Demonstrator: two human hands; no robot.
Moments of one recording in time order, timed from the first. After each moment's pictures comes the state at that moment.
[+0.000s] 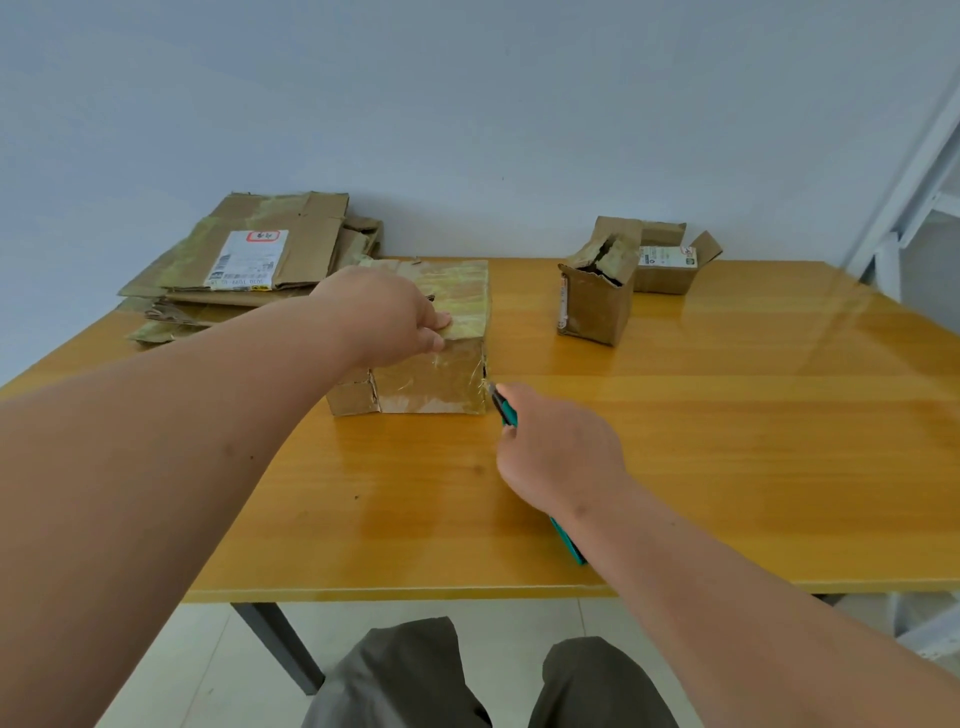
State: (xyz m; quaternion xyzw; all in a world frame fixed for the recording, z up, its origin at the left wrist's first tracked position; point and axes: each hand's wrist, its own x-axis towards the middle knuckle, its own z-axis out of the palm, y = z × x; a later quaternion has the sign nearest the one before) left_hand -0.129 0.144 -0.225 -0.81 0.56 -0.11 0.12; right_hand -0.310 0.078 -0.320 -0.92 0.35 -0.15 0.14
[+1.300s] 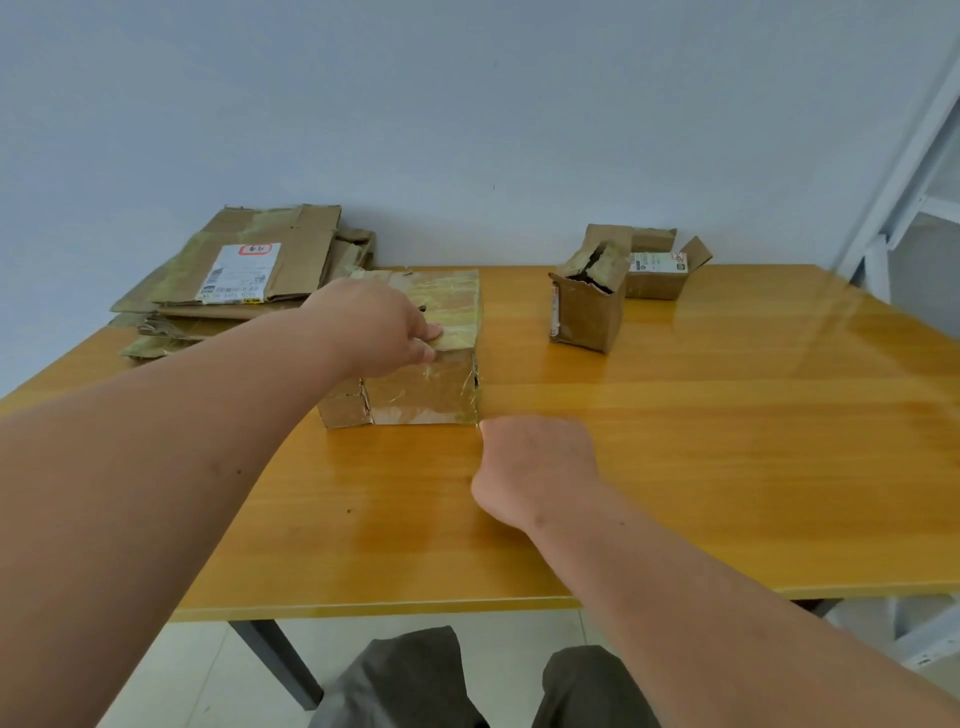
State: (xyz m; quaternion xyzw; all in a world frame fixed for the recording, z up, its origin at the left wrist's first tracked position) left_hand -0.131 0.143 -0.224 -0.82 0.55 -0.10 0.11; right_hand -0.299 0.088 -0.314 -0.94 0.33 -0.04 0.05
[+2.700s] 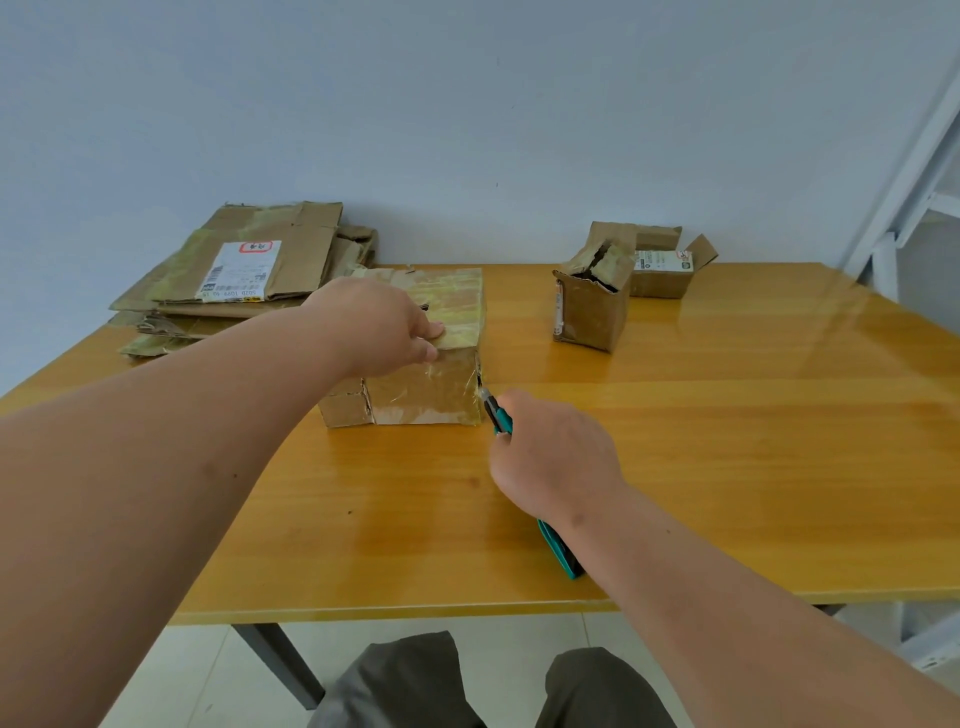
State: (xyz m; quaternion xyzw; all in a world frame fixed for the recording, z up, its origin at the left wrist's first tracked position) left_hand -0.130 0.142 -0.224 -0.82 0.55 -0.10 0.12; right_hand -0.310 0.077 -0.315 -0.92 0.33 -0.16 0.13
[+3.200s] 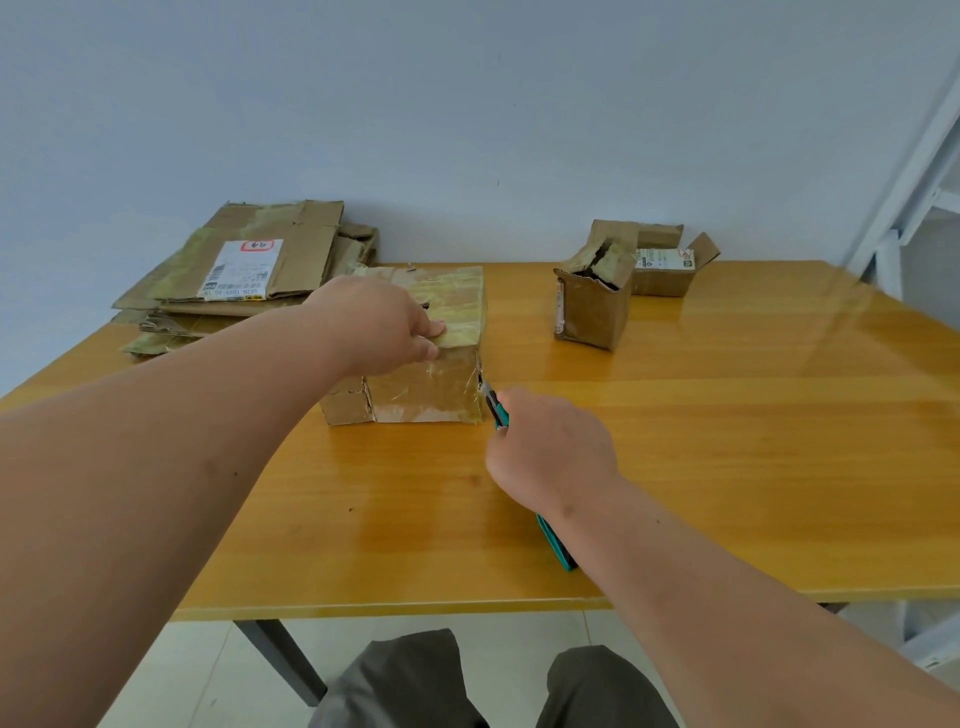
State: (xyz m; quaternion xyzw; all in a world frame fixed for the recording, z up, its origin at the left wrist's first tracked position) left_hand -0.131 0.142 -0.224 -0.82 0.55 -0.10 0.12; right_hand -0.303 0.076 -0.317 -0.92 0.35 -0.14 0.12
